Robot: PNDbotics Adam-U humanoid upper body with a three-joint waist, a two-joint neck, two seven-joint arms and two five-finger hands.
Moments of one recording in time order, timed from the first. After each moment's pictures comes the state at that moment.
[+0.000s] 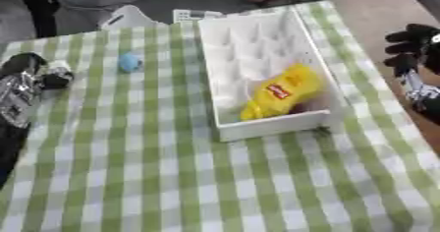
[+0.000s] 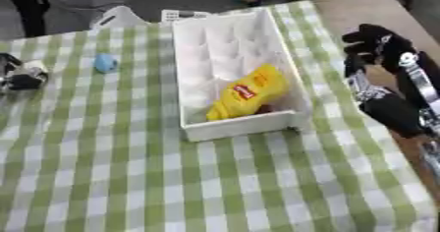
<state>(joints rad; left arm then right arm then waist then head) -1.01 0.52 0.13 -0.57 -0.88 0.38 0.01 -0.39 -0.50 0.05 -1.82 0.20 -0.14 0.07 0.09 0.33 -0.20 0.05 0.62</state>
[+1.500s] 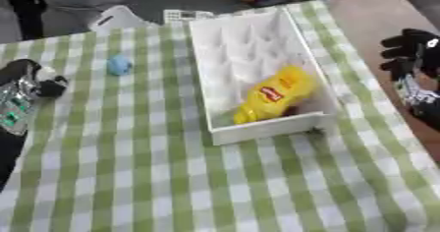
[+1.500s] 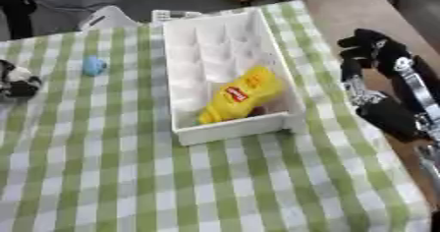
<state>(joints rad) -1.01 0.52 0.13 -0.58 -0.85 0.35 0.06 -0.40 -0.50 0.05 -1.82 0.20 -0.15 0.06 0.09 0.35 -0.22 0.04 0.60</state>
